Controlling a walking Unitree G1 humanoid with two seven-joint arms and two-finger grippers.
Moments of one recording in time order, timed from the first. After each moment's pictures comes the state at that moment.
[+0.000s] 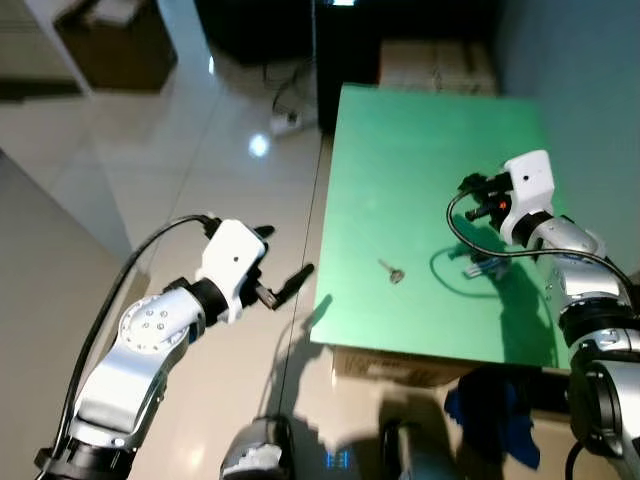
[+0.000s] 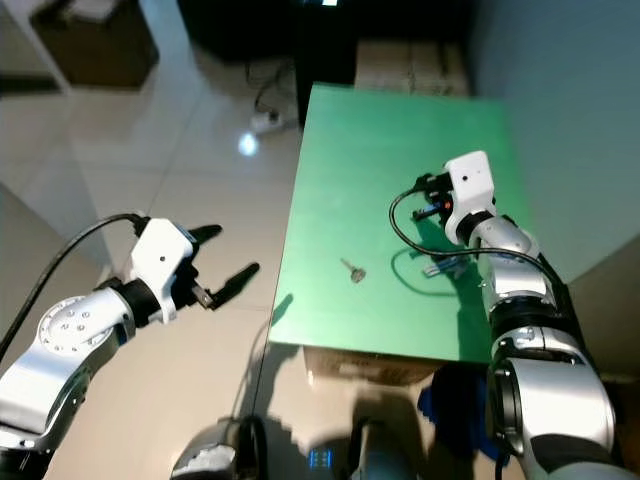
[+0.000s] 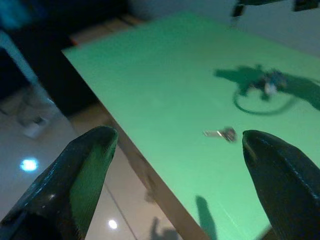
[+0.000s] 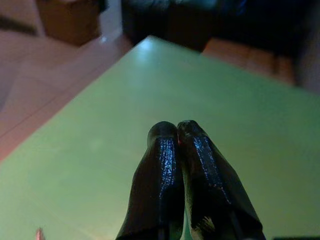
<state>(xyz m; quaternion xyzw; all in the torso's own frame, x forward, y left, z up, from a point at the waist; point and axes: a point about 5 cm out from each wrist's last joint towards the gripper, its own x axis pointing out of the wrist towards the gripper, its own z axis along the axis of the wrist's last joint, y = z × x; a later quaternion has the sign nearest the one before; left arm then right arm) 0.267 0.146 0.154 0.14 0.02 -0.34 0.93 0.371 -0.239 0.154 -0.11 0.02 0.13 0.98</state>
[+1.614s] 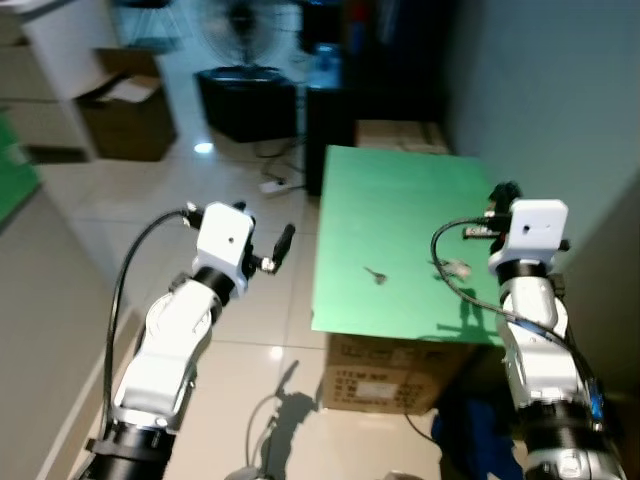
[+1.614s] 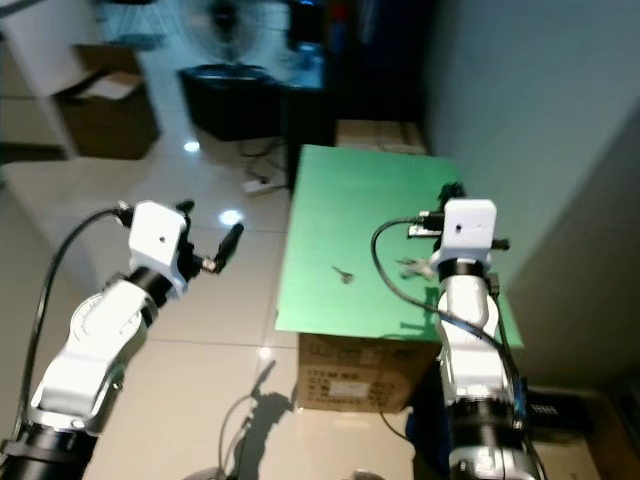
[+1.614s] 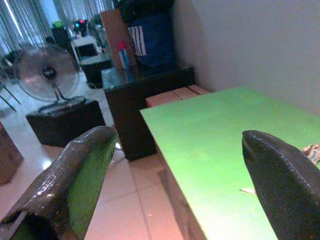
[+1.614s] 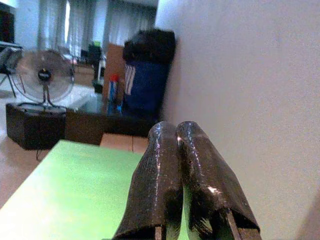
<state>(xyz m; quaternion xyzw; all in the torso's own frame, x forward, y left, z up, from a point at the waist) 0.289 0.145 0.137 0.09 -0.02 -0.17 0.98 0.307 -0.199 0.134 -0.09 -0.10 -0.07 0.99</state>
